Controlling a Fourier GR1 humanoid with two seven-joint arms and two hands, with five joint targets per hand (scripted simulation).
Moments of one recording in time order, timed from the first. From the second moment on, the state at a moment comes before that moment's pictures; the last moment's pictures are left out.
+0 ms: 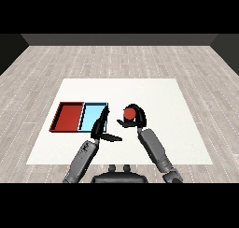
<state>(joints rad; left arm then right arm) -0.18 0.00 -0.36 -1.48 0.08 0.18 -0.24 -0.42 0.00 0.27 -1.24 -0.20 -0.29 -0.35</state>
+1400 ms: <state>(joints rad) -0.39 0.01 -0.47 -1.29 0.14 0.31 -0.21 -0.47 0.00 0.54 -1.32 -0.33 -0.46 -0.37</state>
